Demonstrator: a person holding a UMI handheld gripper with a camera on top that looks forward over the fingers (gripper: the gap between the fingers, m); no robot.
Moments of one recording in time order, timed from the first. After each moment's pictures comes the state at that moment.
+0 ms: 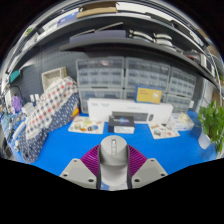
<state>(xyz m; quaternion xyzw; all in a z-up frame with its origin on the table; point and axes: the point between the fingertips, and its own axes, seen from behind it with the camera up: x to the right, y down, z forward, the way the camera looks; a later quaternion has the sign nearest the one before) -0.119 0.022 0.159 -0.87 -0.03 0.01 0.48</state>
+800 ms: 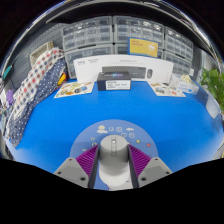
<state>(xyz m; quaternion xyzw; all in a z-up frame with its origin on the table) -0.096 -0.016 -0.011 -0.93 0.01 0.01 0.38</state>
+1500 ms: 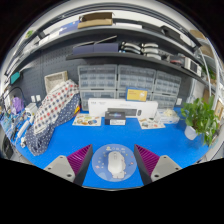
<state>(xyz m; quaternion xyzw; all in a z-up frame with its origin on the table) -0.109 -0.101 0.211 -0.88 -0.01 -0.02 0.48</state>
